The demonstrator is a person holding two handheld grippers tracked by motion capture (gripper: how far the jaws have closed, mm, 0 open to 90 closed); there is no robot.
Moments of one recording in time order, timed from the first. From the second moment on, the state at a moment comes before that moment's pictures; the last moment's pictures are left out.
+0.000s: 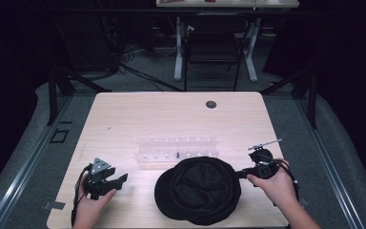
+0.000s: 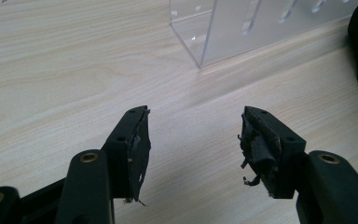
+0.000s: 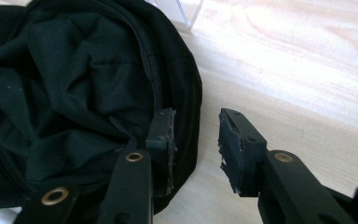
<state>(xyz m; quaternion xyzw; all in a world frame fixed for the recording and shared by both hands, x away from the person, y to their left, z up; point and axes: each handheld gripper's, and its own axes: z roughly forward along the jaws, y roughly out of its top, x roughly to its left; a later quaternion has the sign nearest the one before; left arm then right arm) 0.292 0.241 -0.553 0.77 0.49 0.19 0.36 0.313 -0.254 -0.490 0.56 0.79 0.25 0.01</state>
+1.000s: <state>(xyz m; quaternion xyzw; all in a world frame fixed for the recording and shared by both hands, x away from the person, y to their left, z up) 0.292 0.242 -0.554 0.78 0.49 0.18 0.35 0.345 -0.231 -0.506 0.59 0.79 0.15 -0.06</state>
